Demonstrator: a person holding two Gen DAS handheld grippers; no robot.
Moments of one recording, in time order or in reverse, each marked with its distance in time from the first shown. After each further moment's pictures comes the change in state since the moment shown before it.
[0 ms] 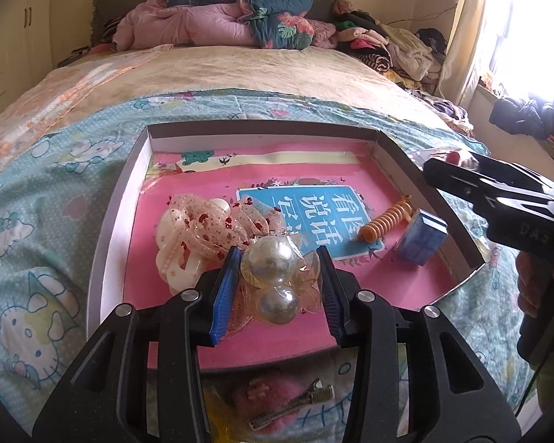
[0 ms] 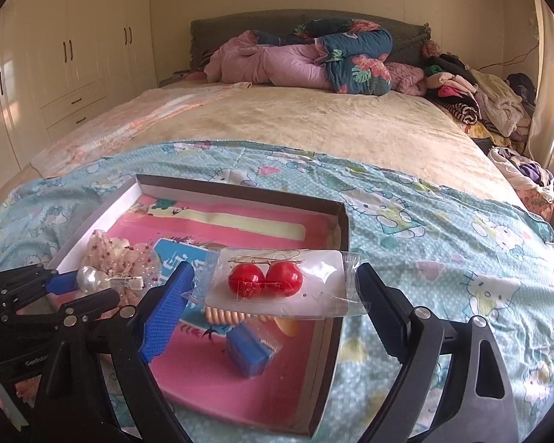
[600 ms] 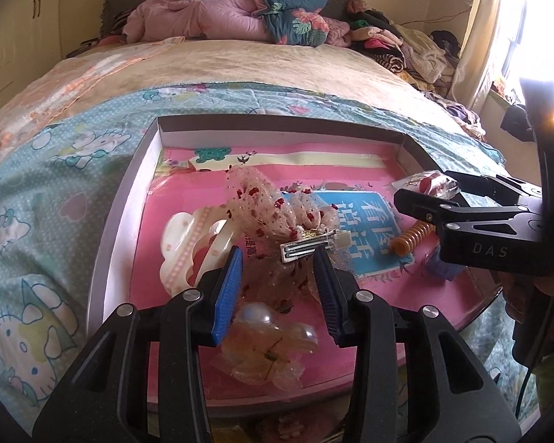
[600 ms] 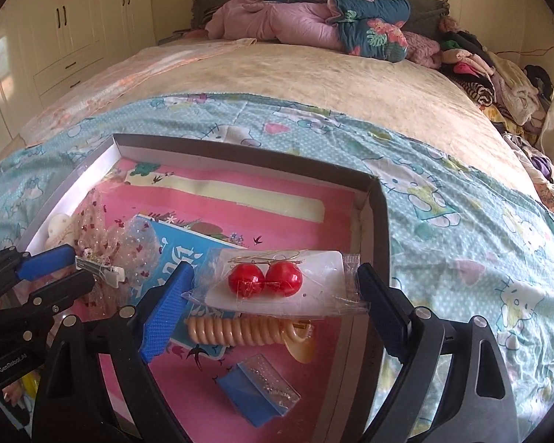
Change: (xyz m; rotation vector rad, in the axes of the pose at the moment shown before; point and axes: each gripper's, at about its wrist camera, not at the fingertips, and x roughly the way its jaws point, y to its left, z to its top) left arm 0.018 0.017 0.006 -0.034 0.011 0.030; right arm 0.068 0.012 0.005 -0.040 0.165 -0.008
